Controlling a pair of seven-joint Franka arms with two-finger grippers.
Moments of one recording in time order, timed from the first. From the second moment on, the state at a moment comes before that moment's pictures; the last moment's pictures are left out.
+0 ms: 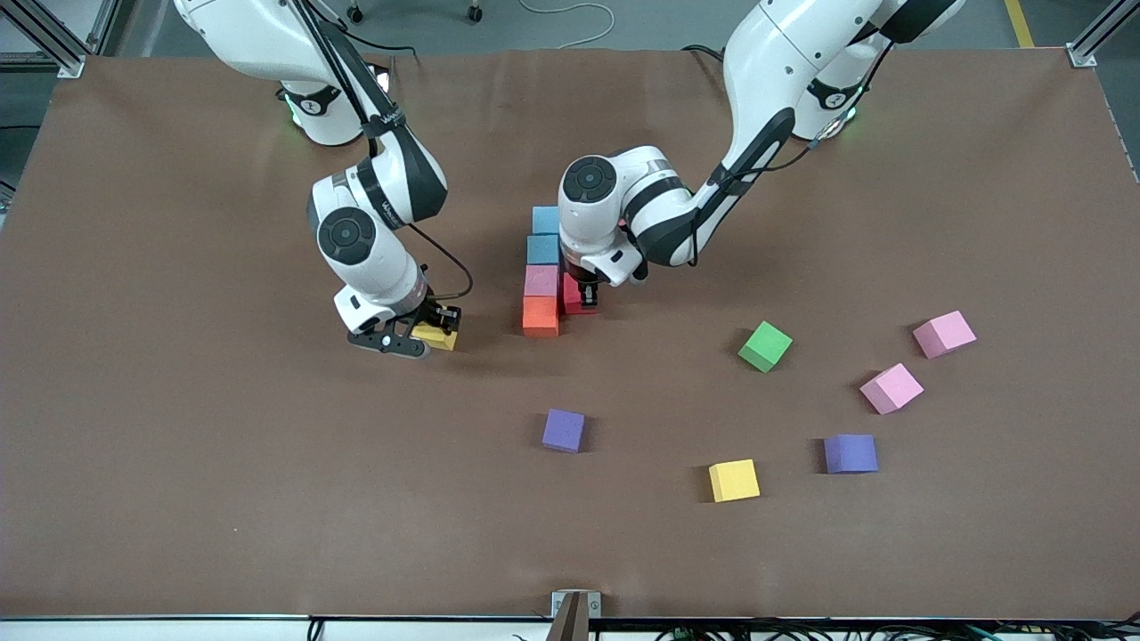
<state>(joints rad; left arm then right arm) -0.47 0.66 -0.45 -1.77 0.39 2.38 -2.71 0.52 0.38 -0.05 -1.98 0.10 2.36 0.61</state>
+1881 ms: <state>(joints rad) -0.49 0.66 -0.45 -1.79 0.39 2.40 -2.71 0.52 0.46 -0.05 -1.89 0.10 2.35 0.61</state>
